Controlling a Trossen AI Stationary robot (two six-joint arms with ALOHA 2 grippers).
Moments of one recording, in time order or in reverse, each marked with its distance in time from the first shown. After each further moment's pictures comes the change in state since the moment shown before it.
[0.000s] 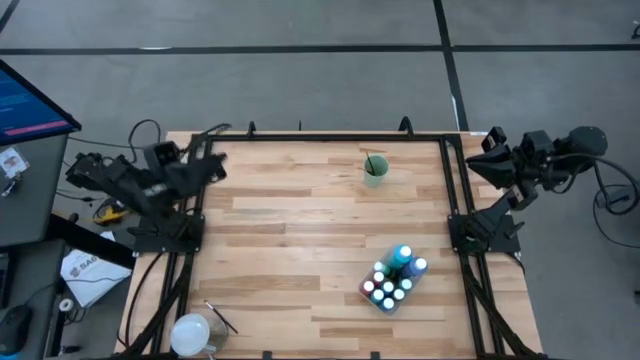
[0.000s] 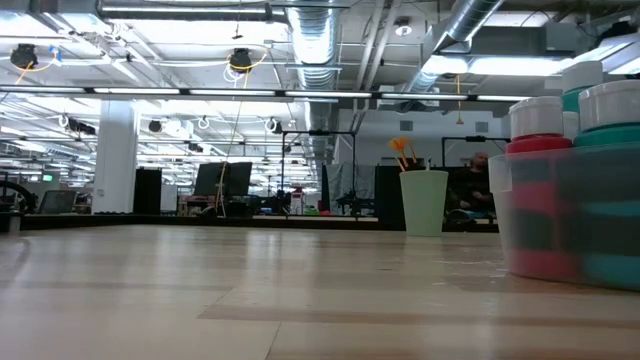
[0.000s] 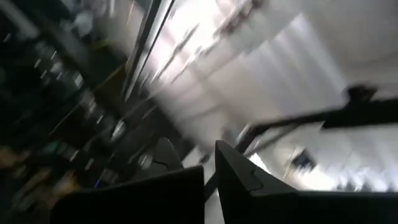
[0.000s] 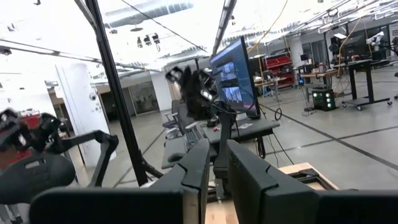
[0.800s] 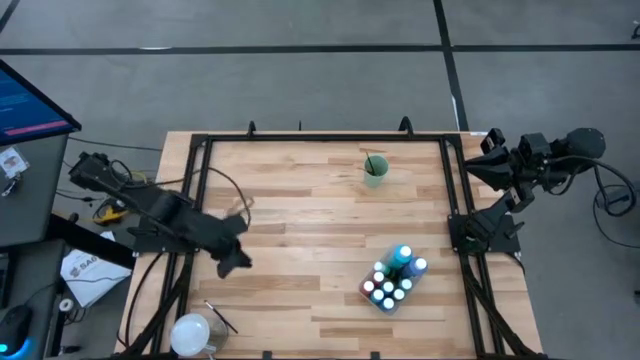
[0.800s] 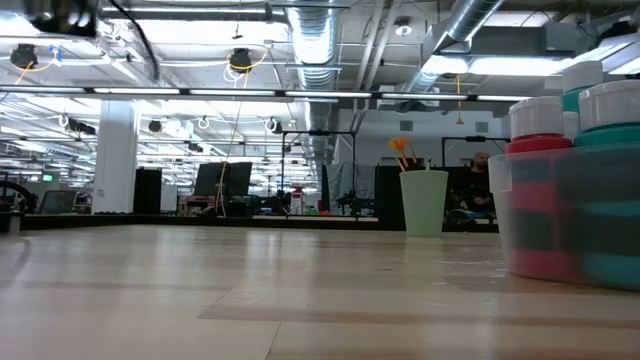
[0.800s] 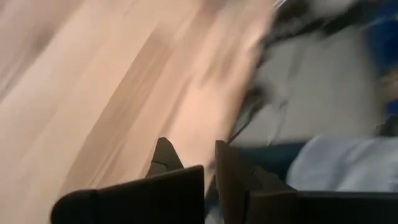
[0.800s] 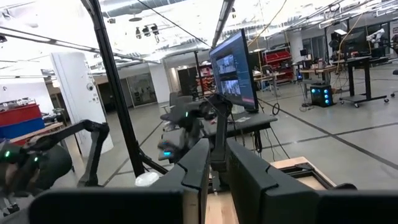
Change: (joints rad) left arm -0.009 0.125 0.000 -1.436 0.480 -0.562; right arm 0.000 0.000 0.000 -0.044 0.000 0.000
